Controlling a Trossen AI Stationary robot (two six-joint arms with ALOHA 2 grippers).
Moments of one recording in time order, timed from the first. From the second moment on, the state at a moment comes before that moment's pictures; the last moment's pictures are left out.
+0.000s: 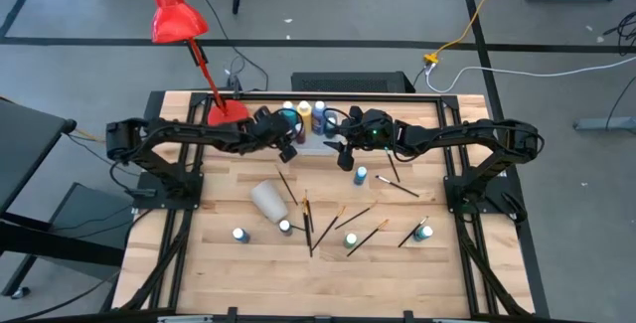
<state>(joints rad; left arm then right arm) 0.32 1.49 0.81 -0.08 -0.42 -0.04 -0.29 1.58 0.84 0.35 -0.03 -0.09</state>
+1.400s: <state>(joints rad) 0.32 1.34 0.96 -0.28 -0.36 -0.10 -0.27 1.50 0.84 0.20 -0.04 -0.16</state>
